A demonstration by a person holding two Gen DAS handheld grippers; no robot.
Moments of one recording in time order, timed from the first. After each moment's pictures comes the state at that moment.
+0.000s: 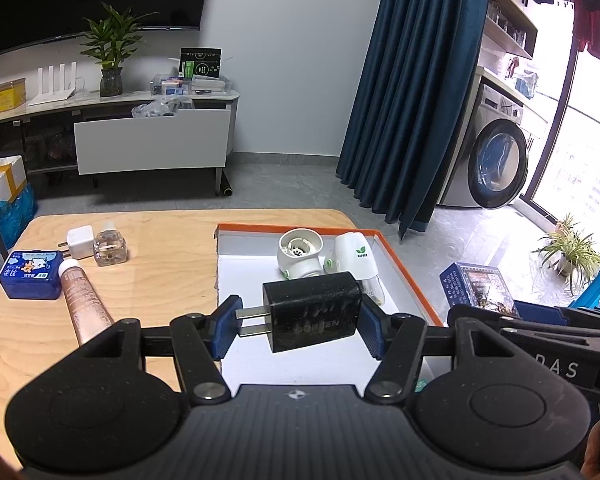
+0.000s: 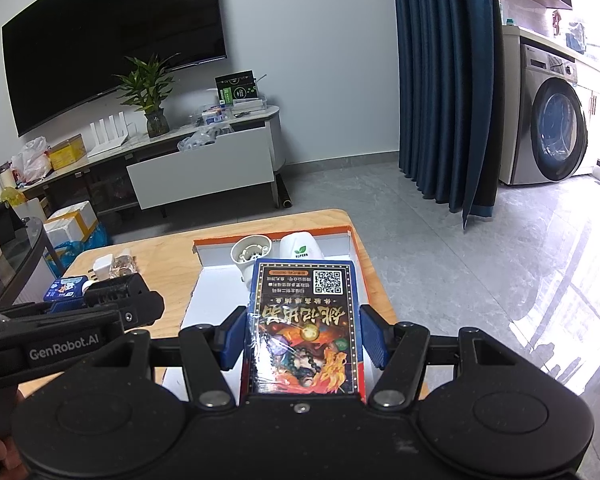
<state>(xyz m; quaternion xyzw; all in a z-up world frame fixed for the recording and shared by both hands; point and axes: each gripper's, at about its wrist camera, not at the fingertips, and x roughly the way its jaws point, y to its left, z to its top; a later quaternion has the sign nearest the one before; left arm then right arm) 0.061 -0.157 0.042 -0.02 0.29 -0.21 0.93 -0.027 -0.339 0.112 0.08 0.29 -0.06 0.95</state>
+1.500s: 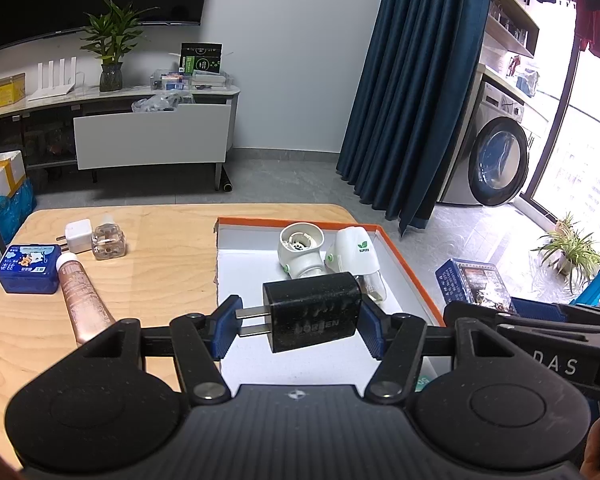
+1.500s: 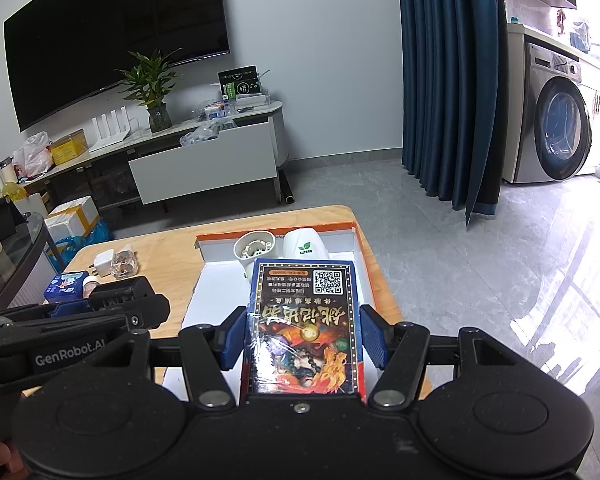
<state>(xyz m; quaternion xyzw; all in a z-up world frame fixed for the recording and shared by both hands) 0.059 -0.159 0.038 -0.02 0.30 -0.21 0.93 -0.023 -0.339 0.111 0.07 0.29 -0.06 0.95</state>
